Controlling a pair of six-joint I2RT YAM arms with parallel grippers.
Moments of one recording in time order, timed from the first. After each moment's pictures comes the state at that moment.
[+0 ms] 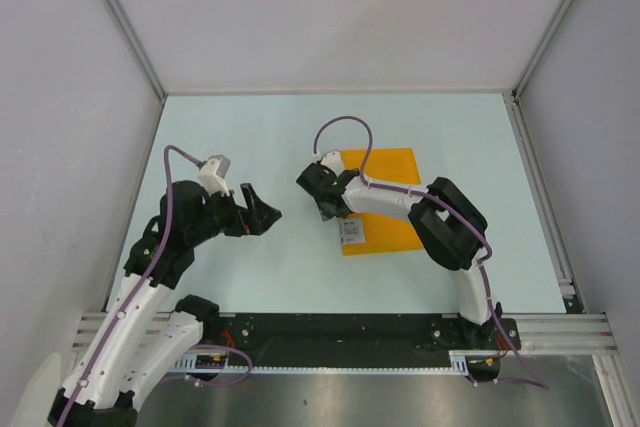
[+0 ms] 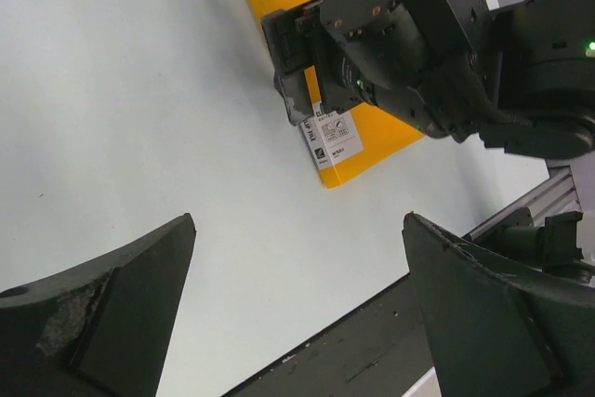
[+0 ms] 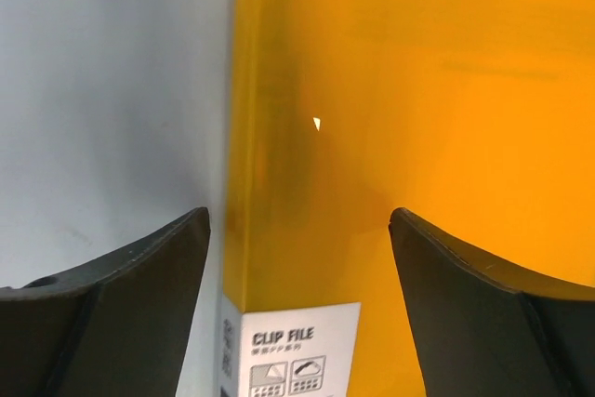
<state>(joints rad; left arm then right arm) -0.34 0.66 0.76 -0.59 0.30 -0.47 0.91 2.05 1.47 -0.62 0.57 0.50</state>
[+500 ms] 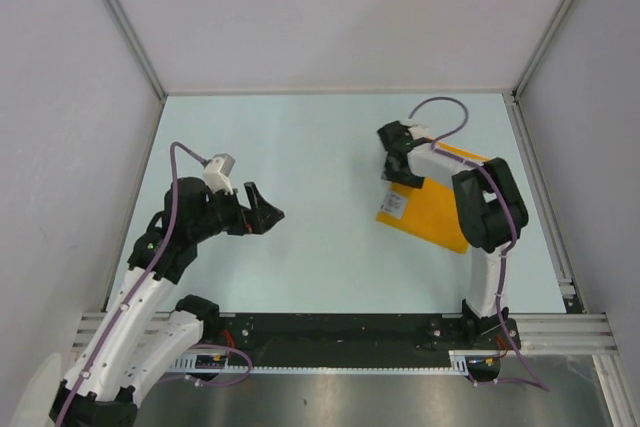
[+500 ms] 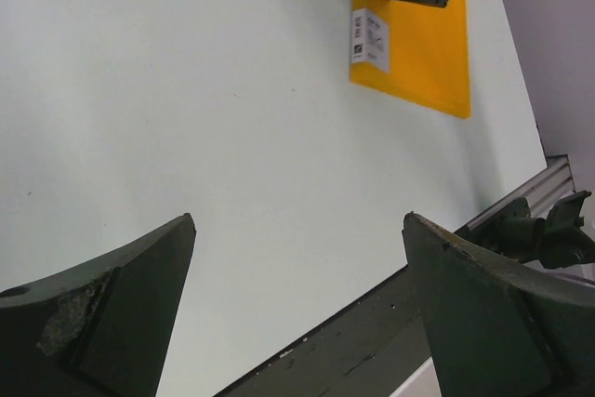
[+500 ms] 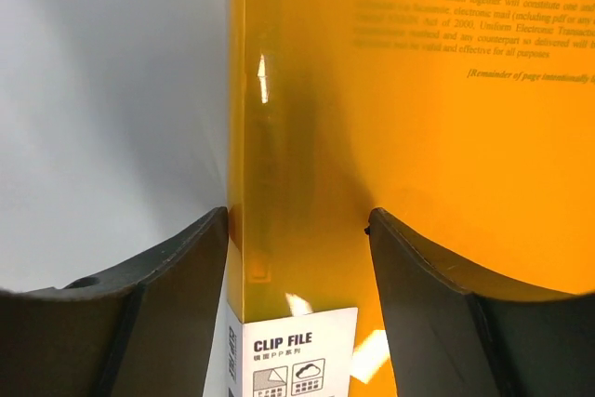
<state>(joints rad) -0.34 0.69 0.76 -0.58 0.32 -0.47 0.49 2.00 1.38 -0.52 0.44 0.65</state>
